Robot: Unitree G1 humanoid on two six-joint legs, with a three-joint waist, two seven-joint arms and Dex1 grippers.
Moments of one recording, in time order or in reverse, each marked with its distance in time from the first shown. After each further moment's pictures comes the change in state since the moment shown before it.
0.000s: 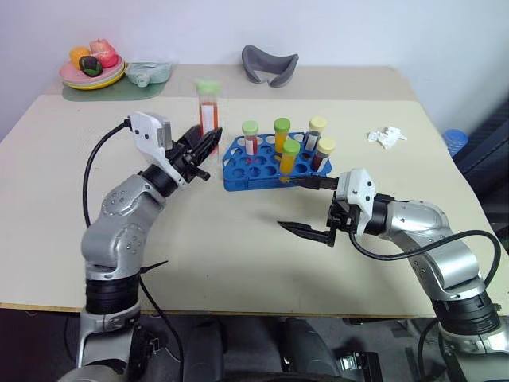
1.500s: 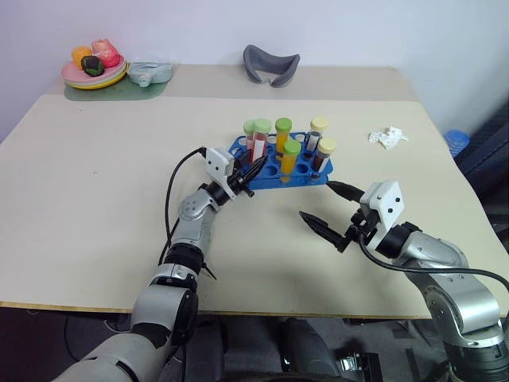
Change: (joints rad) left arm -0.294 -0.216 -0.098 1.067 0.269 -0.848 -0.236; right arm 0.282 0.046 -0.150 -0.179 0.010 0.099 -0.289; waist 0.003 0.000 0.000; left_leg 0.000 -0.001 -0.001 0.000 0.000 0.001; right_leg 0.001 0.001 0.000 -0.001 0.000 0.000
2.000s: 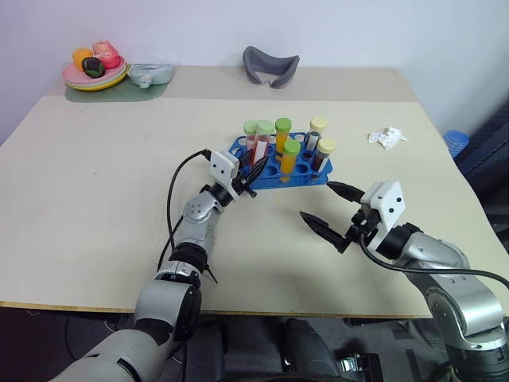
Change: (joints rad) left arm -0.007 -0.016 0.002 0.077 0.035 -0.099 0.034; right arm 0.001 -0.003 -0.013 -0.032 0.019 0.033 -0.020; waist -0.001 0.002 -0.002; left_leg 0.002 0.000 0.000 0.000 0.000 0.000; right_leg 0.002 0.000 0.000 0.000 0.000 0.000
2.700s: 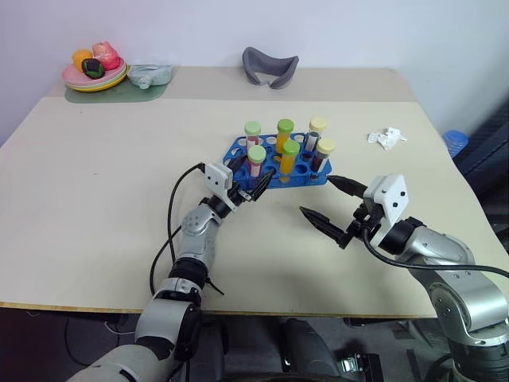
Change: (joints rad) left arm 0.127 -0.027 0.027 -0.158 -0.095 0.087 -0.042; right arm -0.042 -0.010 -0.009 -0.009 0.020 0.034 0.009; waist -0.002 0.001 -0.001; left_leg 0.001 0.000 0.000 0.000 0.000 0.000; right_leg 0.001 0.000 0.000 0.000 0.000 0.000
